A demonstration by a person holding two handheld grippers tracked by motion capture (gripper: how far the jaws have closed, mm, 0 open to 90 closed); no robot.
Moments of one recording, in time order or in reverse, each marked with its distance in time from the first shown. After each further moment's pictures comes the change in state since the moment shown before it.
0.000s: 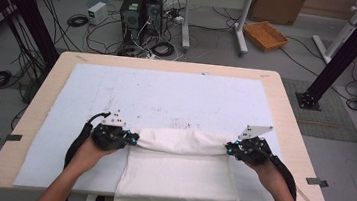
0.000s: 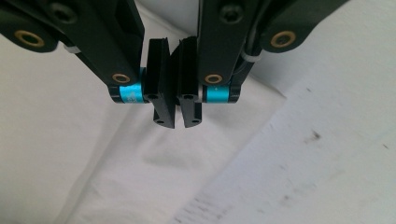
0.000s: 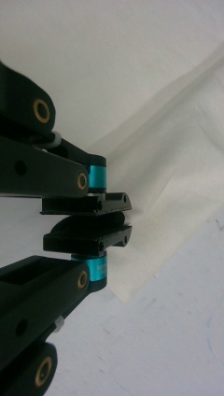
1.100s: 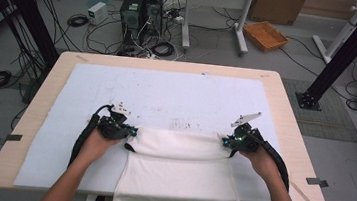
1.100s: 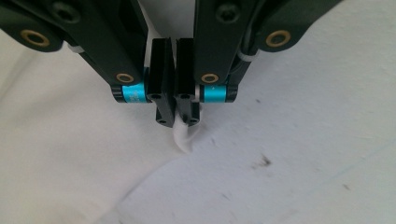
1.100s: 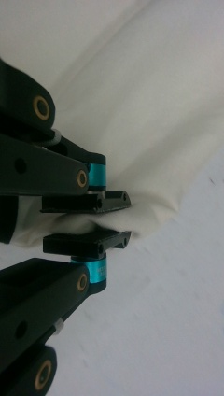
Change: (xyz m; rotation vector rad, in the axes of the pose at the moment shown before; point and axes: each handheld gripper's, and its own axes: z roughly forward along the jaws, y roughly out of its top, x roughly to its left) left arm 0.046 0.020 0.026 0.098 0.113 -0.173; right arm -0.028 0.027 0.033 0.099 -0.033 0.057
